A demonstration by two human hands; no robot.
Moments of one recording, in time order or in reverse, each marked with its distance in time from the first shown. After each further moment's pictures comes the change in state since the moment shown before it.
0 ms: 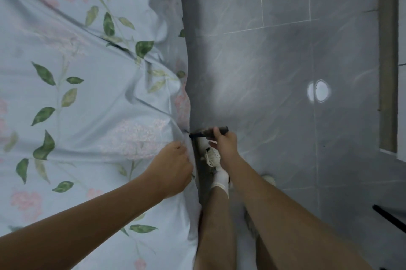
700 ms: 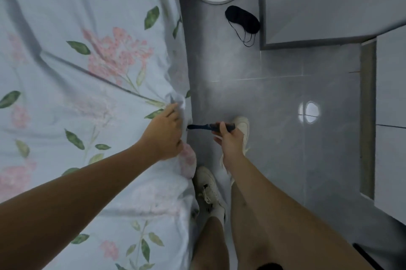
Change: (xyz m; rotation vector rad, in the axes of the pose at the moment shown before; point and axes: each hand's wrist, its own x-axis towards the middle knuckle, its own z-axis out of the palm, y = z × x) left_hand 0.039 -0.216 -0.094 0.153 0.008 -0.223; right_hand 0.006 -0.203 0.061 0.064 0.045 -0.174
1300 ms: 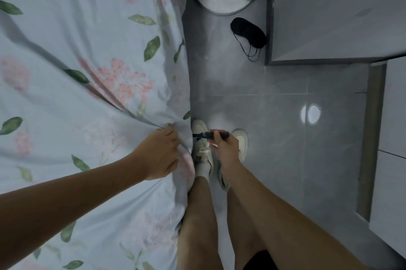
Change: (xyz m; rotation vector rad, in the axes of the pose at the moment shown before) left_hand 0.023 -0.049 0.001 -0.213 0.192 0.229; right_hand 0.051 -0.042 0.031 -0.114 -0.050 0.001
